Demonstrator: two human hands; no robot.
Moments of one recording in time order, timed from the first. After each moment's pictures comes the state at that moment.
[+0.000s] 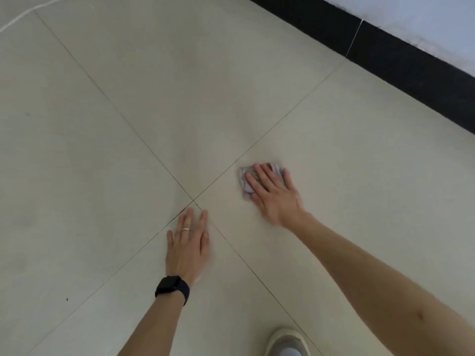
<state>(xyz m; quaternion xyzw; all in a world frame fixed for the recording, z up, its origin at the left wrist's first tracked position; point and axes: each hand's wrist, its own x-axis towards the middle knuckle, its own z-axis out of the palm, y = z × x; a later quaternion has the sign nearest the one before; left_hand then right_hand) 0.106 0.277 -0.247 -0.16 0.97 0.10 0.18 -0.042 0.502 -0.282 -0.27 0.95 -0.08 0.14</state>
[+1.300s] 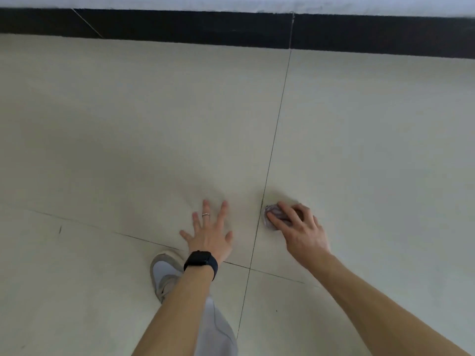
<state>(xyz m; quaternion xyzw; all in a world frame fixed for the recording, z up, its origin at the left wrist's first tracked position) 0.235 0.654 -0.194 0.11 0.90 -0.09 0.41 0.356 0.851 -0.244 0.10 0.97 -0.18 0.10</state>
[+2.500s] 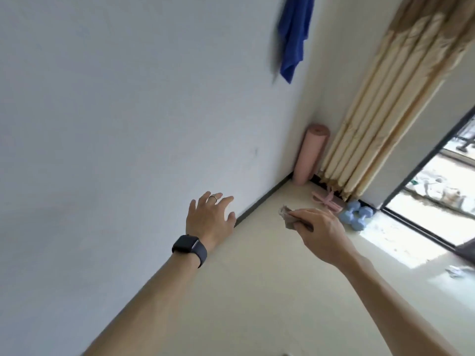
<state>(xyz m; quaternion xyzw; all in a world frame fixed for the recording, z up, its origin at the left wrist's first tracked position) 0.389 1.096 0.725 0.70 0.70 0.09 0.11 0.653 1.079 0.749 0.58 0.75 -0.18 -0.25</state>
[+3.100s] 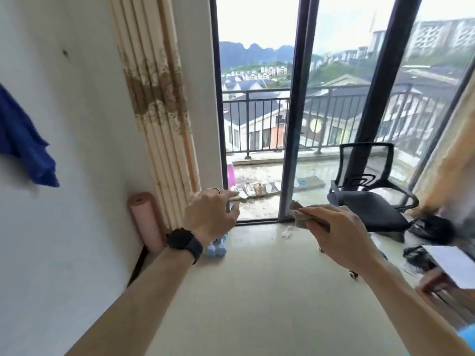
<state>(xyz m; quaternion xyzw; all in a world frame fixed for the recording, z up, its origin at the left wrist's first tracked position) 0.818 1.069 0.919 0.93 0.28 0.22 0.03 0.974 0.842 0.898 0.79 0.47 0.11 -0.37</state>
